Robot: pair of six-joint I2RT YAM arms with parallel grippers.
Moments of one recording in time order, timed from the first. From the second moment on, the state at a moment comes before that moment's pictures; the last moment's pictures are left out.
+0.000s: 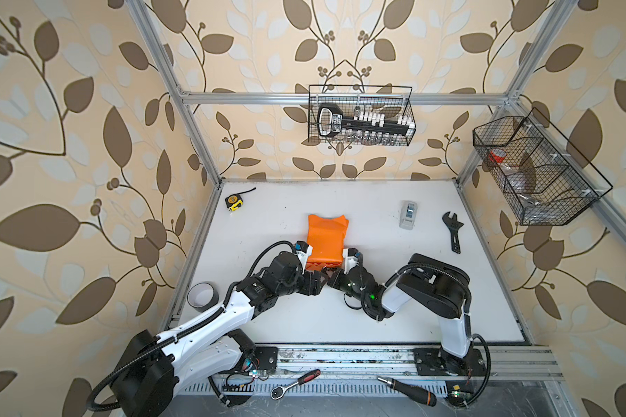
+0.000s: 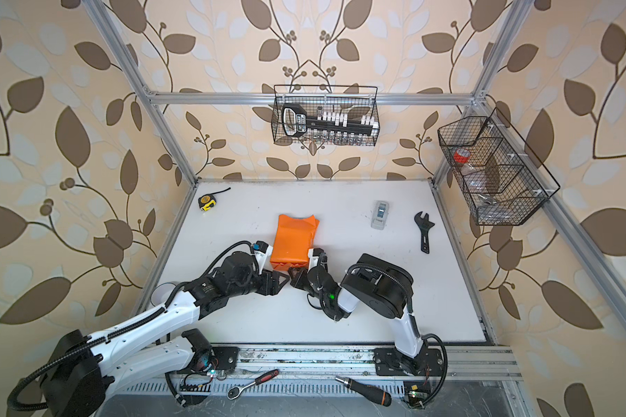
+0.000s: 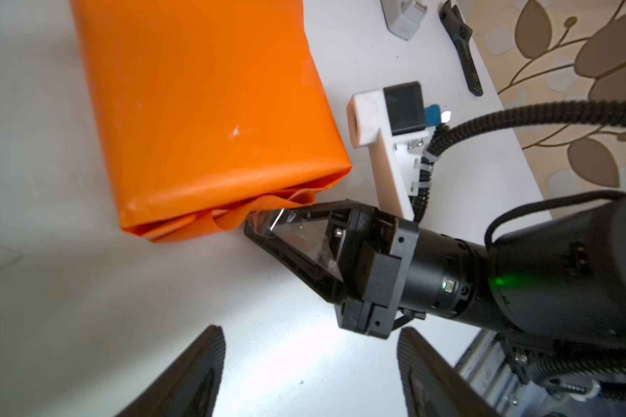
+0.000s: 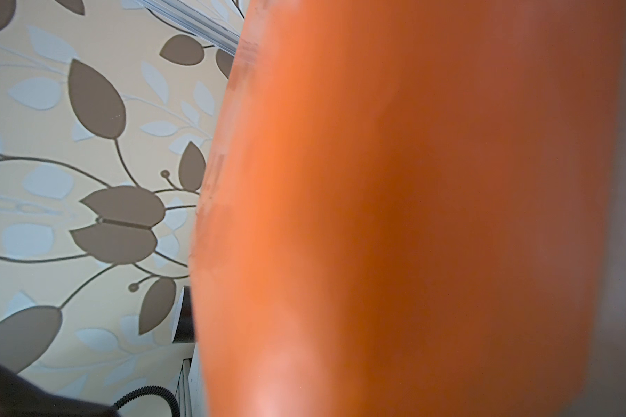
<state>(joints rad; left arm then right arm) -0.66 1.02 0.52 -0.21 0.21 -0.51 0.91 2.02 0.61 1.07 0.10 1.13</state>
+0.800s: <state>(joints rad) -0.66 1.23 0.52 -0.21 0.07 -0.60 0.91 2.02 0.59 1.14 0.10 1.18</state>
